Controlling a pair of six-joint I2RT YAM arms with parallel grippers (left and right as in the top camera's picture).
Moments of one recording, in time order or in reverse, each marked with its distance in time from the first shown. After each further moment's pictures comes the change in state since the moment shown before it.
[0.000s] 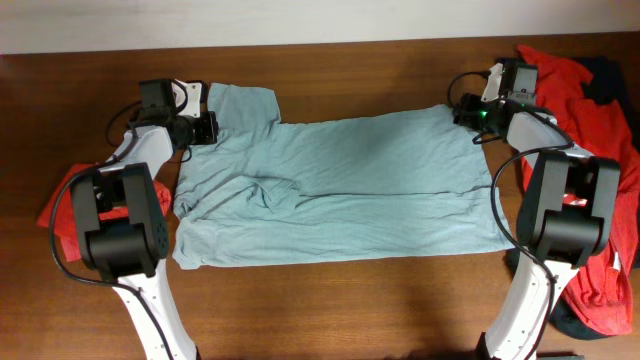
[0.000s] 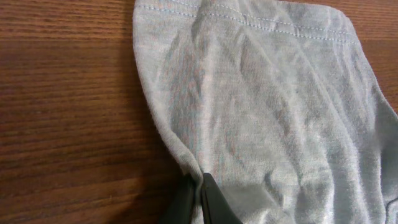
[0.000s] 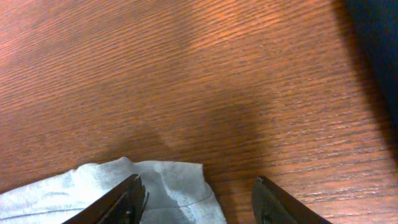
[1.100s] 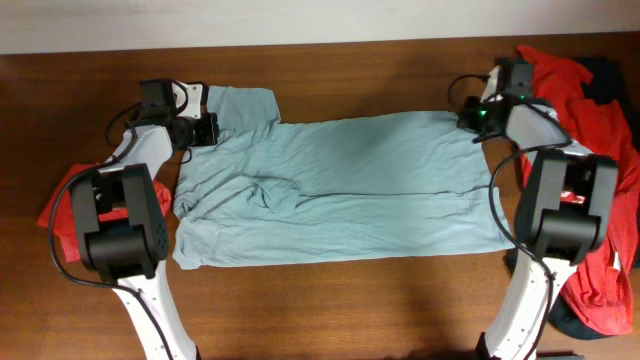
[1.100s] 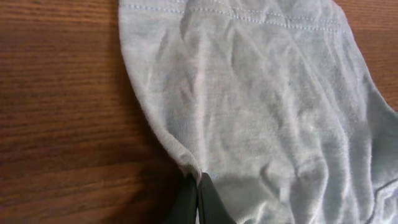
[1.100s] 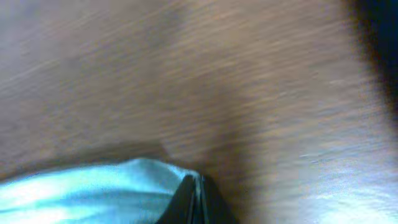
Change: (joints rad) left arm 0.000 -0.016 0.002 -0.043 0.006 -0.001; right arm -0.005 0.023 0.095 -0.209 0.050 0.047
